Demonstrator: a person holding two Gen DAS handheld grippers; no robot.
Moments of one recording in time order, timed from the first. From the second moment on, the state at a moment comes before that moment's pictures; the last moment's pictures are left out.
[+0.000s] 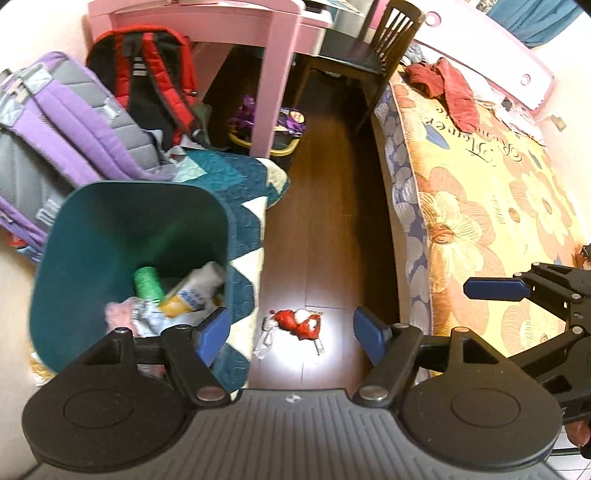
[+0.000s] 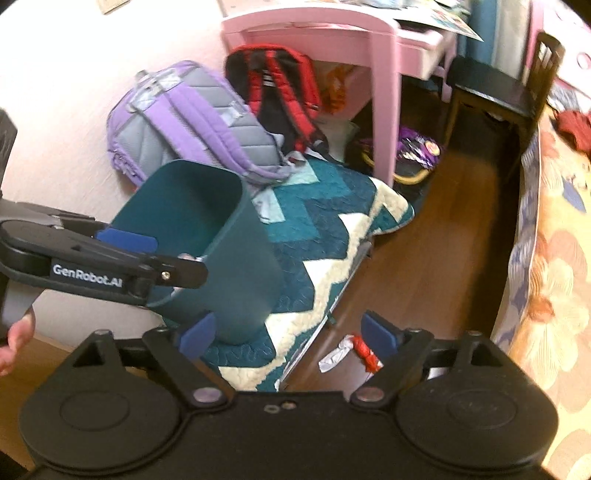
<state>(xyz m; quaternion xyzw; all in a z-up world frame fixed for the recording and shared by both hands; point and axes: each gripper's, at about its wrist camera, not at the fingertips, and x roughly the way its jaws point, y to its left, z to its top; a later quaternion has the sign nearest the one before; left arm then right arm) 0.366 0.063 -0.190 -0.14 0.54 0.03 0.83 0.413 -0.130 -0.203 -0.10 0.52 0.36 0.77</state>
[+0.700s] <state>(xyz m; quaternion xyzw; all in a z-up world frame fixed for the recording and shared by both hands) 0.409 -0.043 -0.410 -0.13 0.57 0.06 0.81 0.488 -0.248 -0.416 -0.07 0.61 0.25 0.75</state>
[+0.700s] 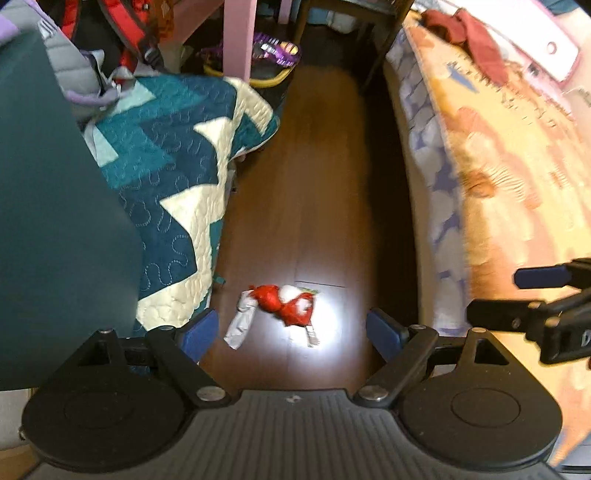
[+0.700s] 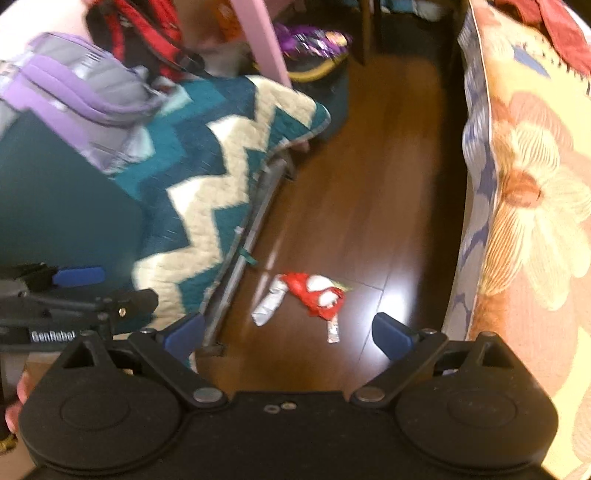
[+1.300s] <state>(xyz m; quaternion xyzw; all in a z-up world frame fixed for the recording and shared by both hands) 0.426 -0.076 -0.703 -0.10 0.60 0.14 0.78 0.530 -0.169 -0.660 -0.21 0.56 0.39 0.70</state>
